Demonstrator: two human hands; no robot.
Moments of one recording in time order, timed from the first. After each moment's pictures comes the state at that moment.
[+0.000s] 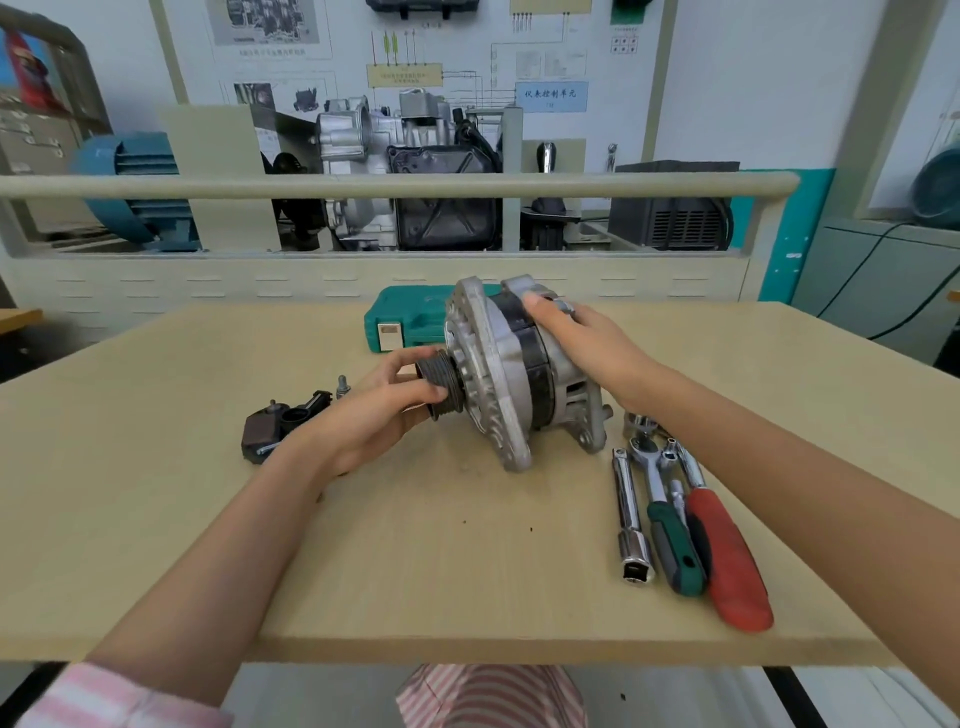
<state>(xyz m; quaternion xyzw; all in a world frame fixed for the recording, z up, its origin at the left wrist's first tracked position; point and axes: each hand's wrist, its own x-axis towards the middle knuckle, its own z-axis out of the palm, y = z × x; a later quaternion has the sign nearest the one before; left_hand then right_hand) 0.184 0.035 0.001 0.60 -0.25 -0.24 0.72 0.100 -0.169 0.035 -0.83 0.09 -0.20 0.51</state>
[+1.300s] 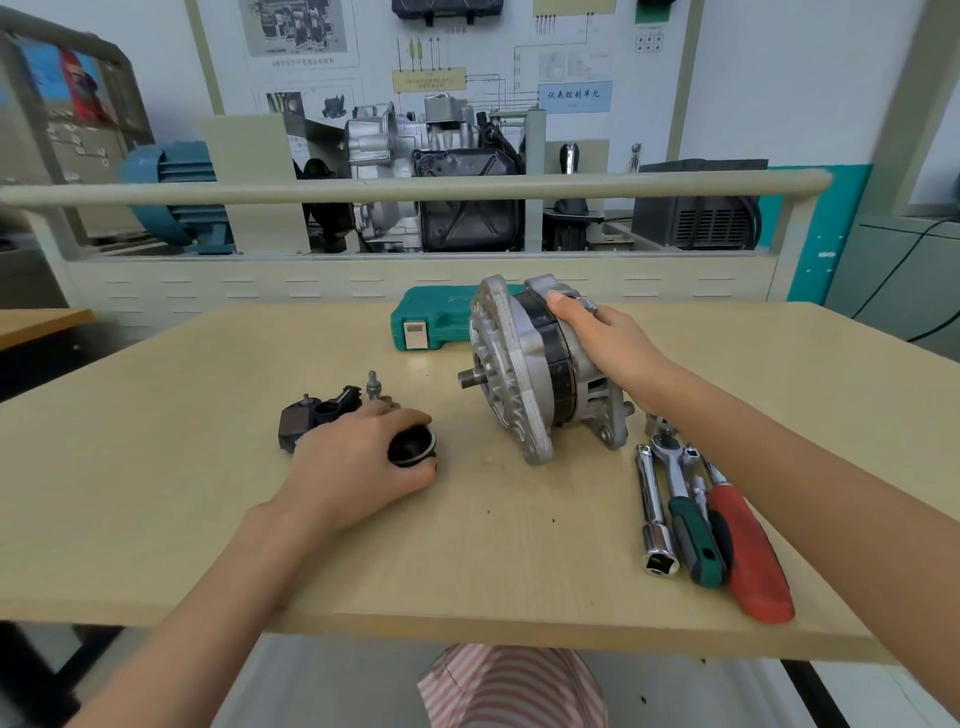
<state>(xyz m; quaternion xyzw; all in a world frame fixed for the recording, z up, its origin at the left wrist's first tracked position) 0.149 0.090 -0.021 0.92 -0.31 0.16 0.16 0.097 -0.160 0.036 -0.82 0.14 -0.23 0.50</state>
